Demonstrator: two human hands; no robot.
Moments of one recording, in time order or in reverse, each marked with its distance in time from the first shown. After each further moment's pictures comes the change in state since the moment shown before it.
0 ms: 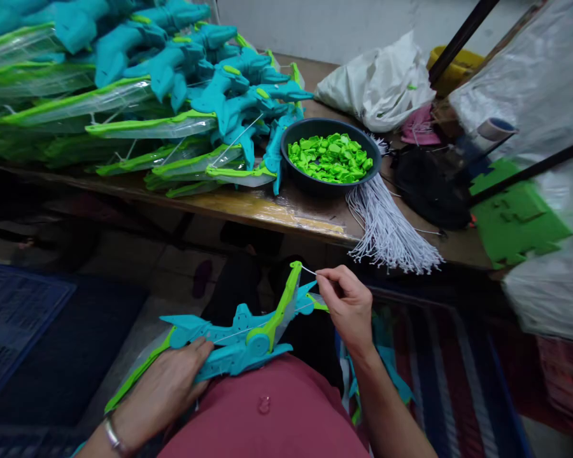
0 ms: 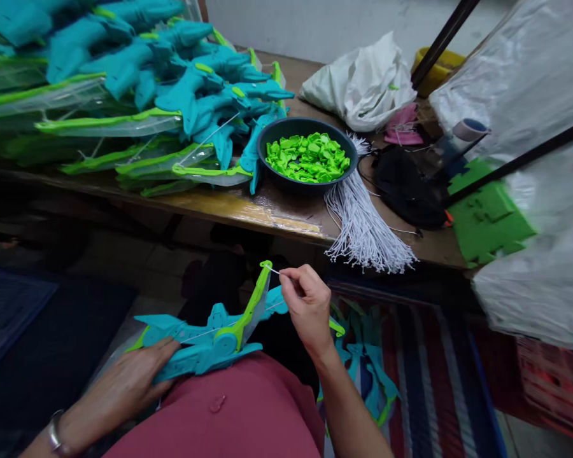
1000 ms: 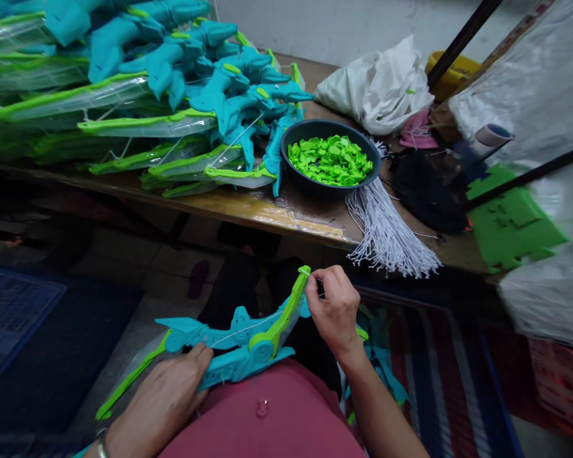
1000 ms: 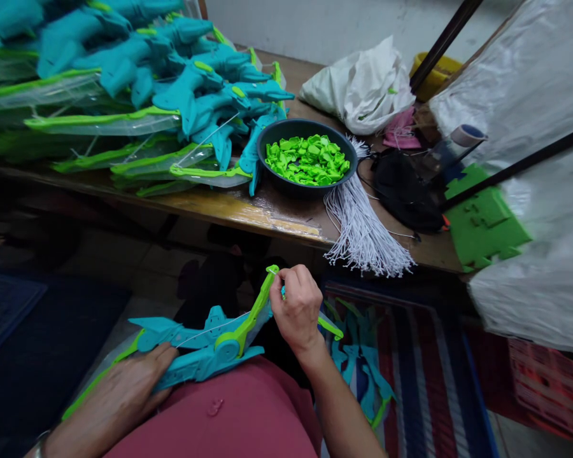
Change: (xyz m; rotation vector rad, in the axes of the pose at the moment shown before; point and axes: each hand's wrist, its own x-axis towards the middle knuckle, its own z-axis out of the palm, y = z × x) left_hand 0.002 0.029 -0.024 -0.009 -0.053 -0.044; right_hand 0.007 0.007 0.017 -0.695 0.053 -0.435
